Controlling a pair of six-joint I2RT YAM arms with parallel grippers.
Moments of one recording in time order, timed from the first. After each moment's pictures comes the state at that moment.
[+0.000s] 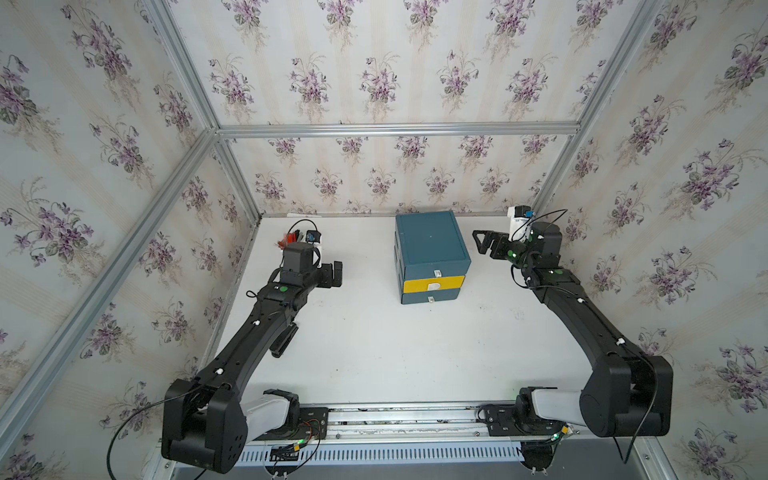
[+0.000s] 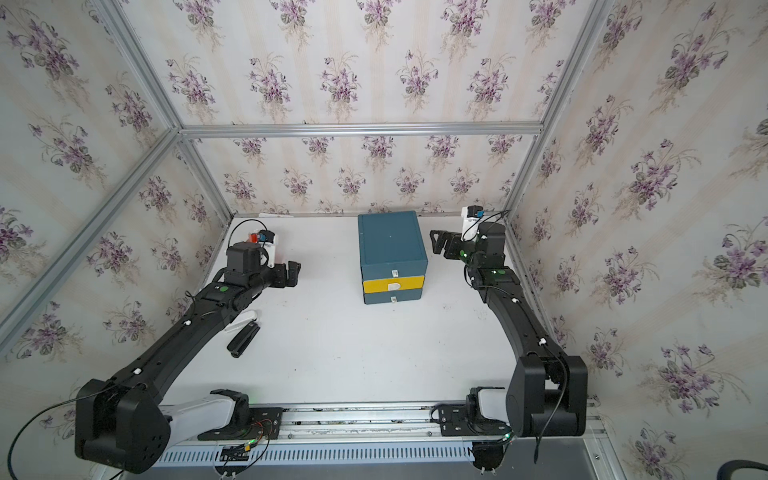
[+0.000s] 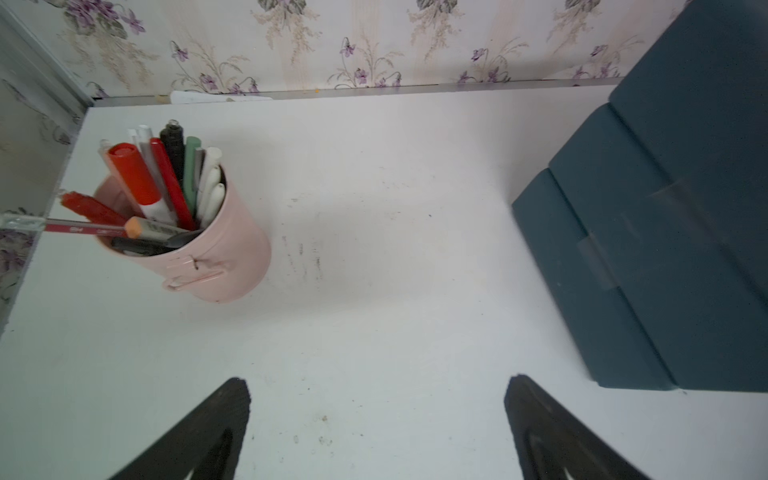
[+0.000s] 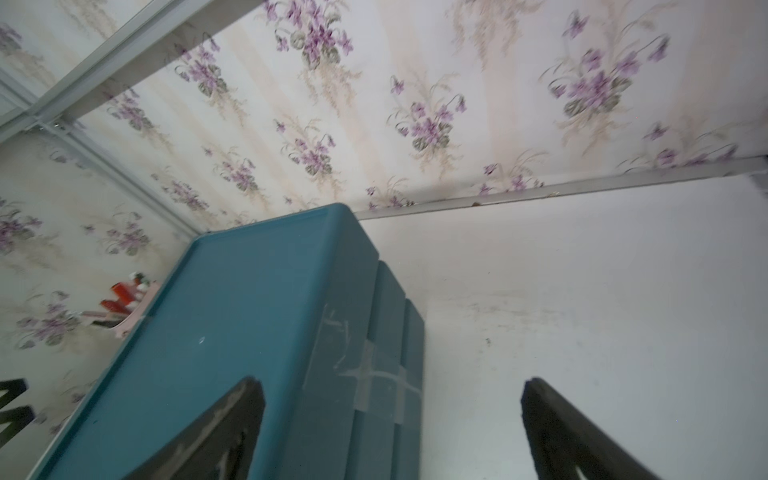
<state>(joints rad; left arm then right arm) -0.20 1.23 0.94 -0.36 0.02 -0.12 0.04 1.34 1.00 -0.08 -0.42 0.28</state>
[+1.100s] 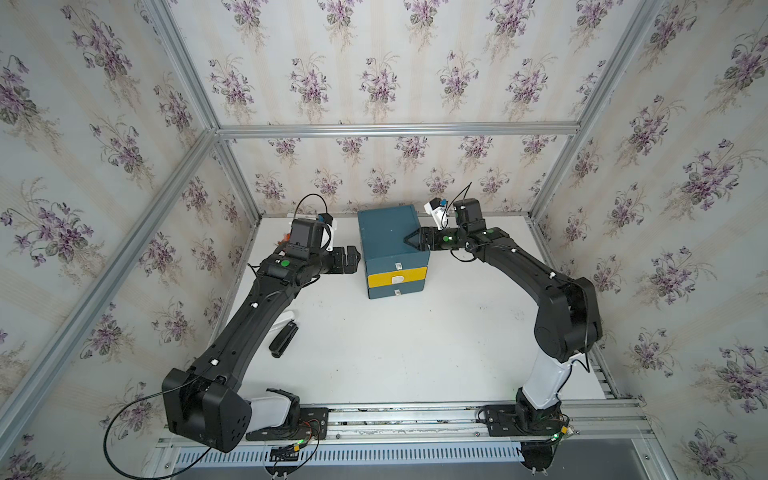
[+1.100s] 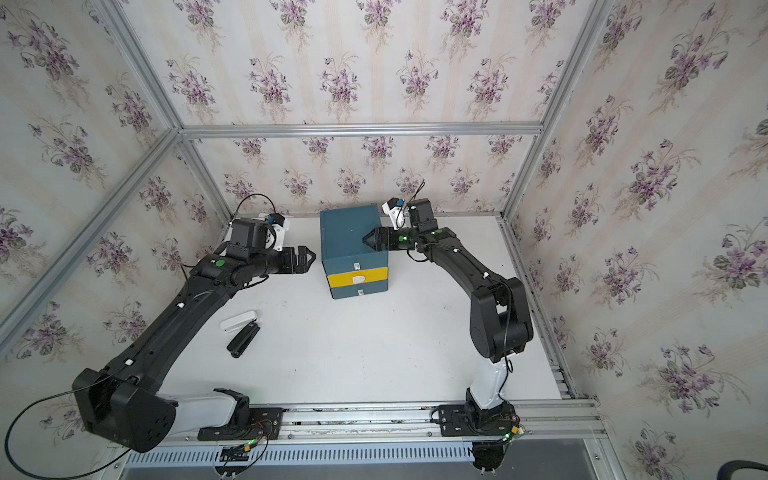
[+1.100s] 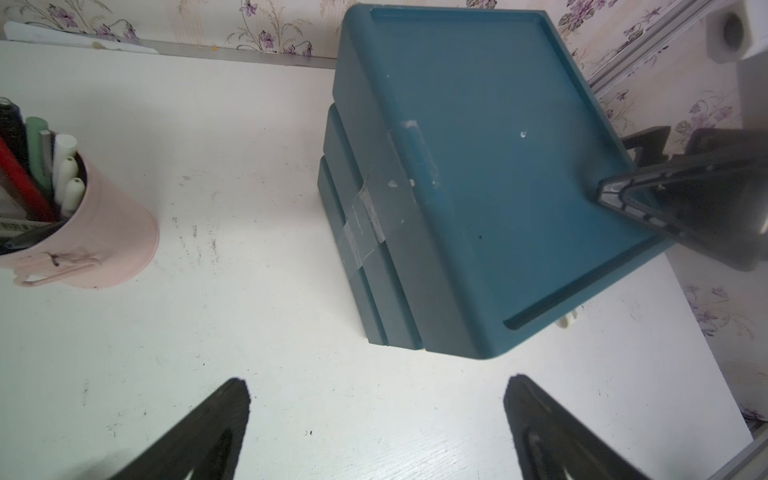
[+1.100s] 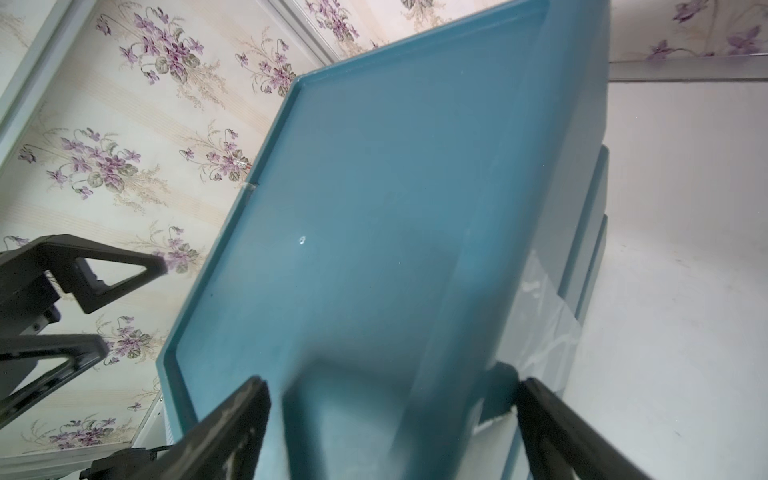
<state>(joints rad) -0.27 1.32 1.27 -0.69 0.14 -0.27 0.40 1.87 1.55 -0.34 -0.63 0.28</state>
